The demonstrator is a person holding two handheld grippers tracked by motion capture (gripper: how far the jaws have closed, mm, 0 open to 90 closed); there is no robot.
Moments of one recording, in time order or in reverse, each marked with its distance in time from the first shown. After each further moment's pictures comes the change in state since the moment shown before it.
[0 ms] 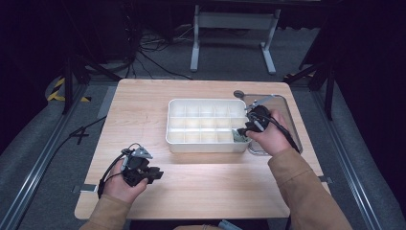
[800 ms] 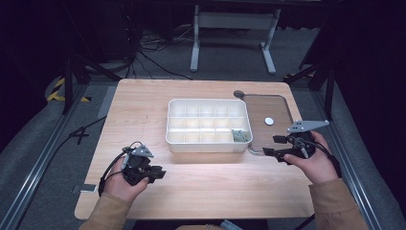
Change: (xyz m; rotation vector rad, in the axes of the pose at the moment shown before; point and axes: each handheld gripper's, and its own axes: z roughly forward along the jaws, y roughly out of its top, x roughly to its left) left arm -0.006 0.006 -0.005 -0.011 -0.039 0.022; right arm -0.012 -0.097 -0.073 -0.219 0.125 -0.017
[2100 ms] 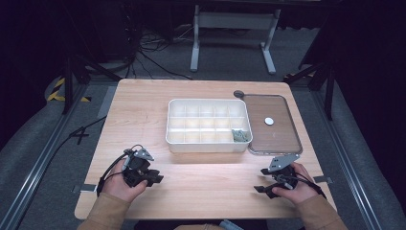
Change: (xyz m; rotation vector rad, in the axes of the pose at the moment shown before) left arm 0.009 -0.007 0.013 0.109 0.001 0.033; right arm 0.028 -0.086 0.062 0.205 0.123 -0.209
